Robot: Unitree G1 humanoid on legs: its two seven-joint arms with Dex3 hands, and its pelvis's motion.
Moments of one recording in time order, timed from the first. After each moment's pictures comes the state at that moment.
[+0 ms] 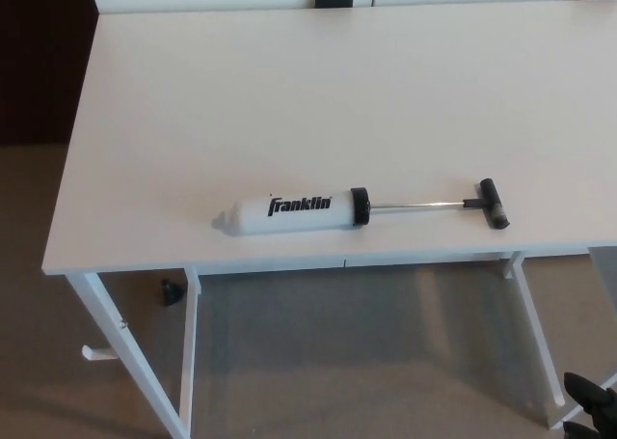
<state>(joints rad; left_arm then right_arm) 0.47 0.34 0.60 -0.28 -0.26 -0.20 -0.21 0.42 -0.31 -0.04 0.18 -0.03 -0.15 0.18</state>
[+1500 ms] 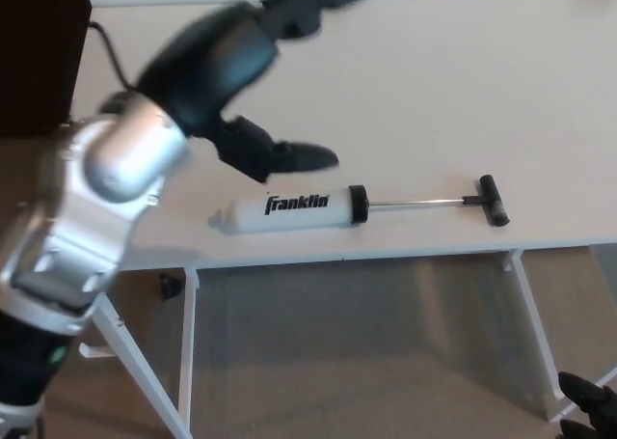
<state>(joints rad) -0.60 0.50 -0.37 -0.09 0.24 0.17 -0.30 0.41 -0.31 -0.04 0.19 -0.03 -0.14 0.18</state>
